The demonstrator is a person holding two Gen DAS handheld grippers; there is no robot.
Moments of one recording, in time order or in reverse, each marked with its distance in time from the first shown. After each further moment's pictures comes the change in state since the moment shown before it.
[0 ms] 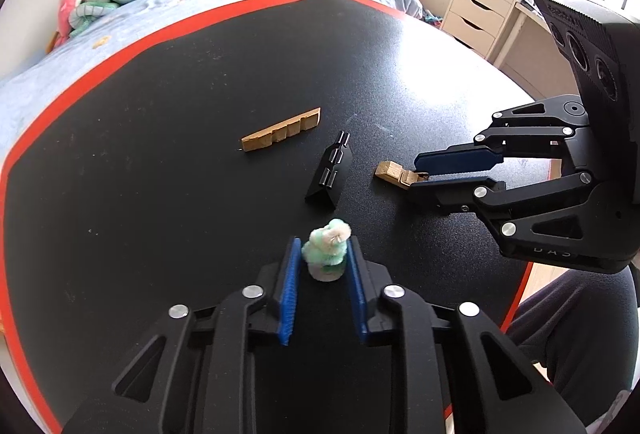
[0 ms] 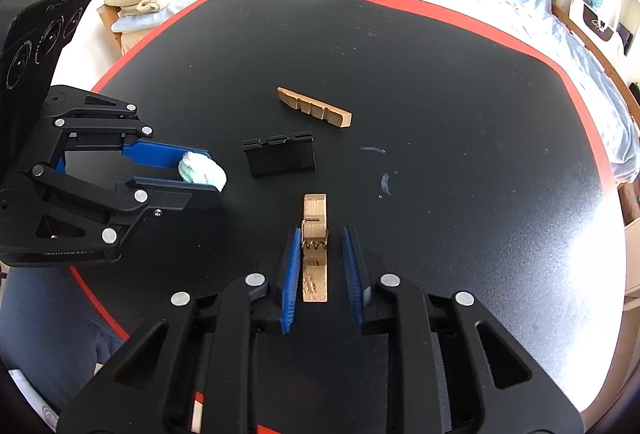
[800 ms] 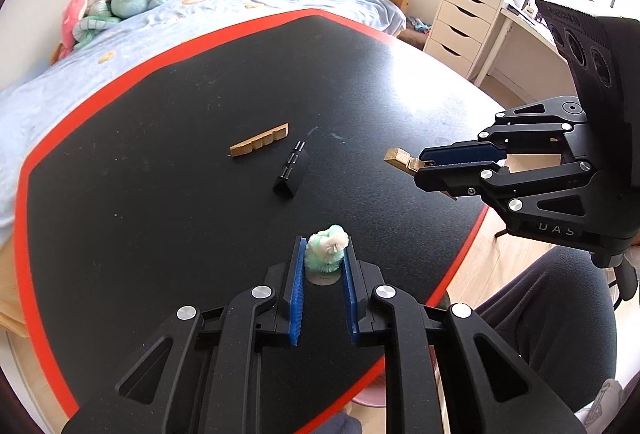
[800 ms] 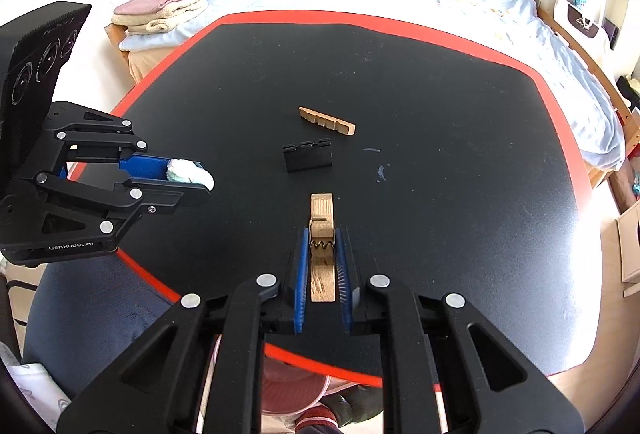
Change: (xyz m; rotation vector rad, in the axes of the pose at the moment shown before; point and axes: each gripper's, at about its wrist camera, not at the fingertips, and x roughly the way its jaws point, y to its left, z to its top) left arm -0.055 -0.030 -0.010 0.018 -0.041 -0.011; right arm -0.068 0.015 -0.017 0.038 -0.055 0.000
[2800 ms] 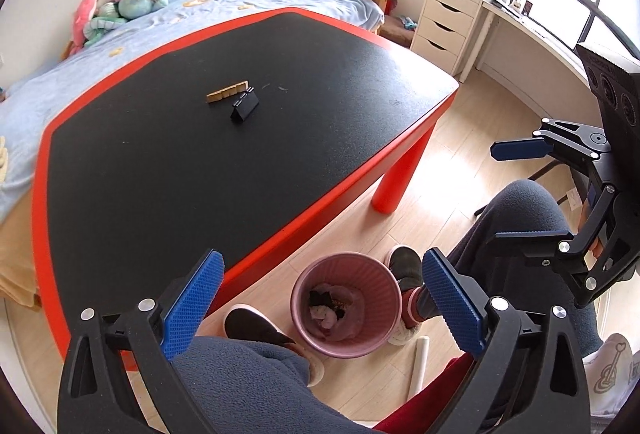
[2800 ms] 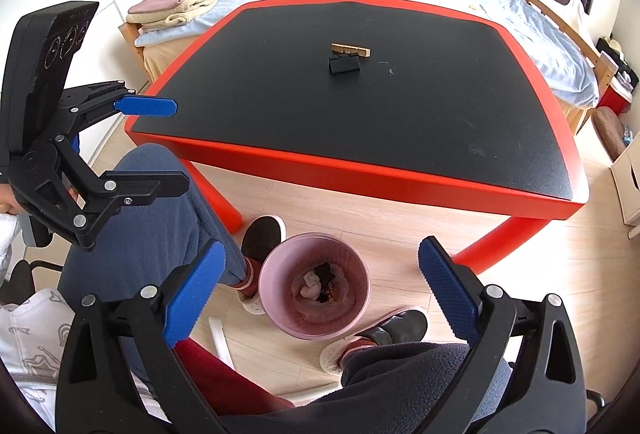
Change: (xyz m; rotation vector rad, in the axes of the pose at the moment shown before) left arm -0.059 -0.065 -0.078 -0.008 -0.014 0.017; right arm -0.092 0.050 -0.124 0.086 0.006 -0.003
